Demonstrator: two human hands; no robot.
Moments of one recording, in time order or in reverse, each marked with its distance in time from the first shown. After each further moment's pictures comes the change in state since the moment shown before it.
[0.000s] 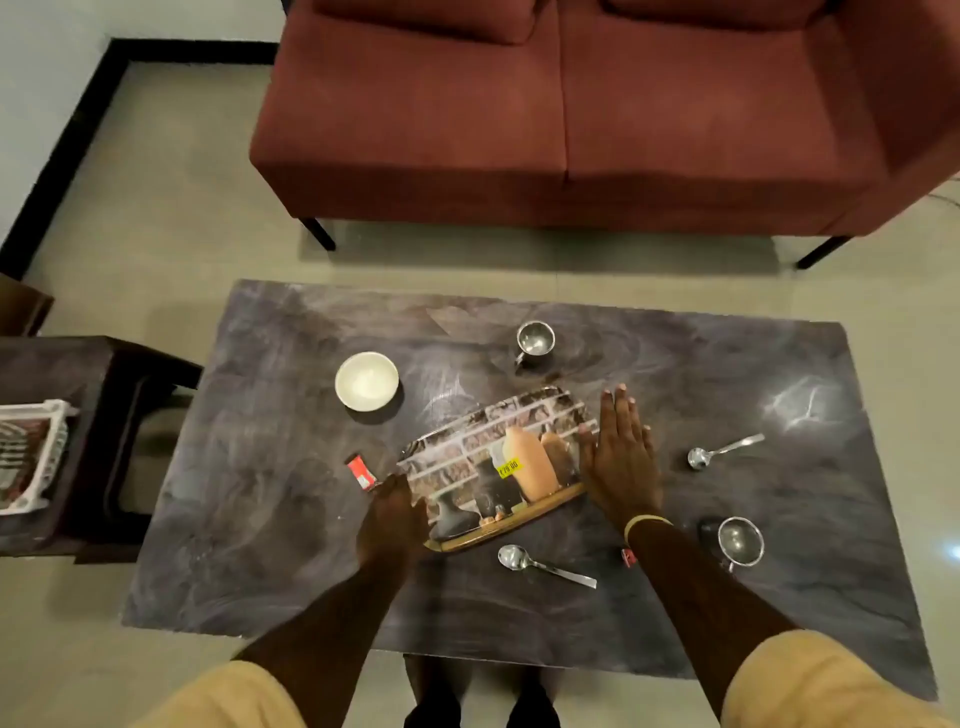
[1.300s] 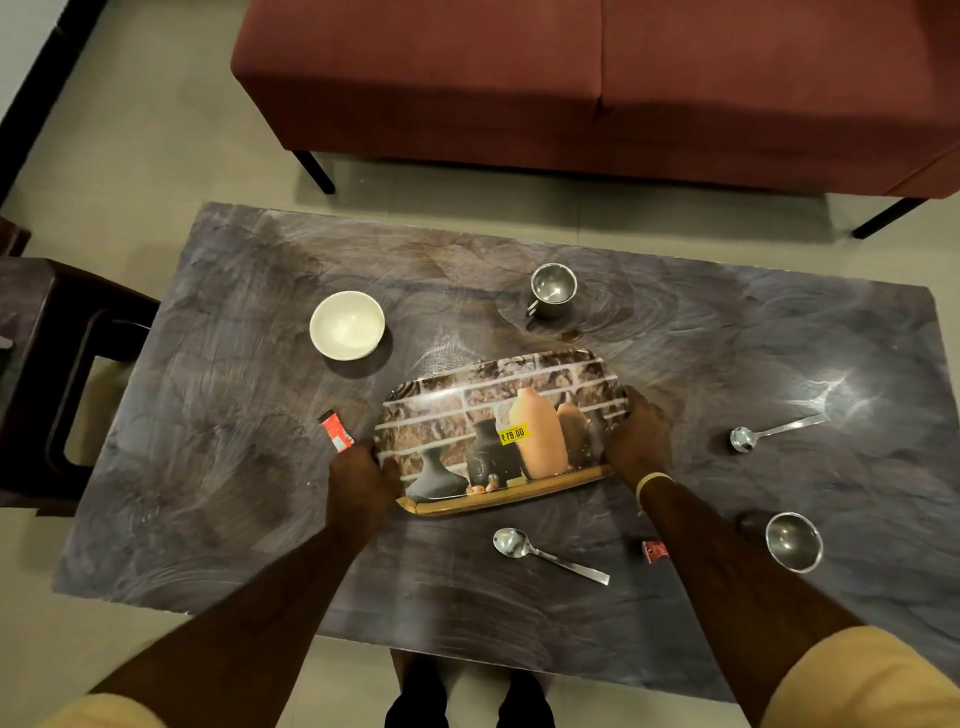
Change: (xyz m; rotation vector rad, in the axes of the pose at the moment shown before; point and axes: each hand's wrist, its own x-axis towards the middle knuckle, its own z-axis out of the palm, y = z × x) left_hand 0.052 -0.048 0.050 -0.138 0.195 -0.075; right_hand 0.041 0.037 0.077 0.258 -0.020 0.199
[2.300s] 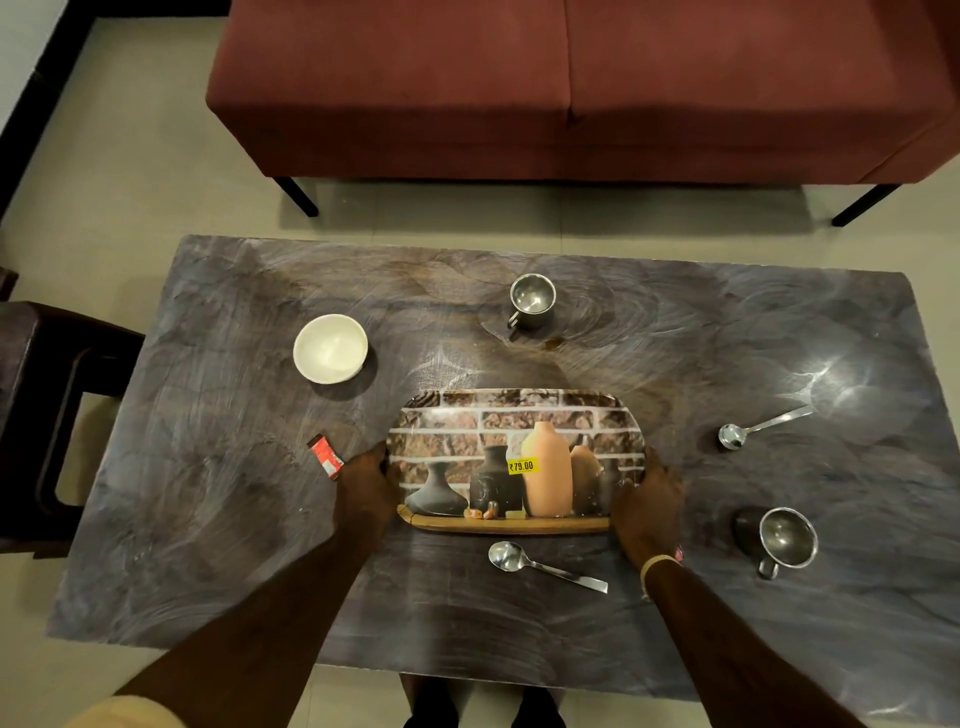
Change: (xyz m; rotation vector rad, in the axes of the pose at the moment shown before) left_hand 0.015 0.014 0.013 0.031 -0.081 0.113; right_hand -0.064 0.042 0.004 0.132 0.123 0.192
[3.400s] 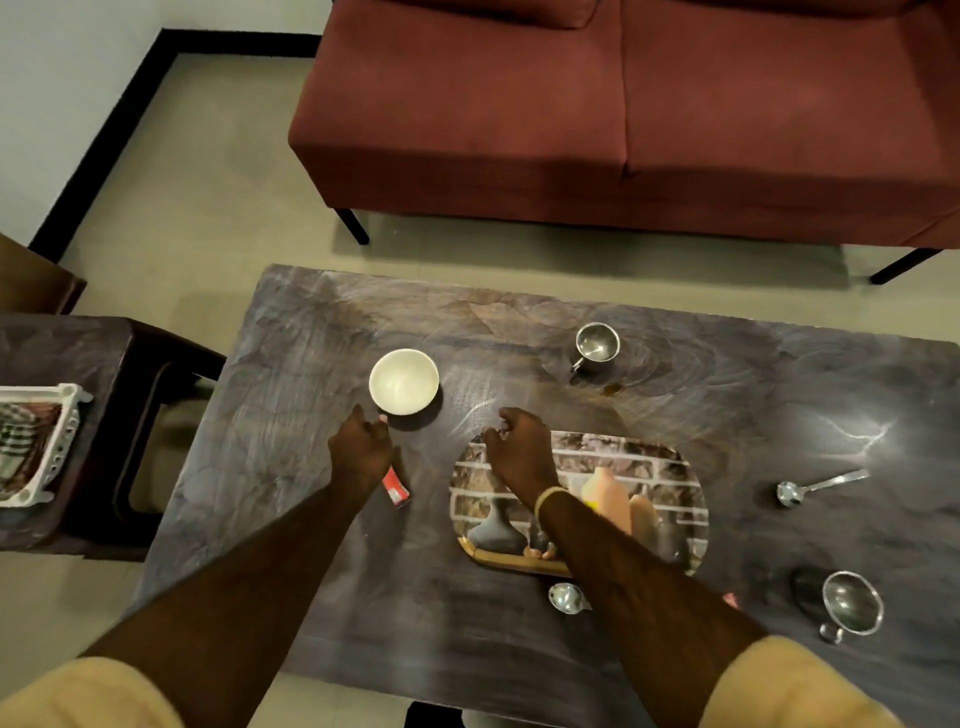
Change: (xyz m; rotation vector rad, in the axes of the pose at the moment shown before) left_hand 0.075 -0.011 -0.100 -0.136 0.126 -0.248; right_hand -0.030 -0.213 0.098 0.131 -0.400 -0.243
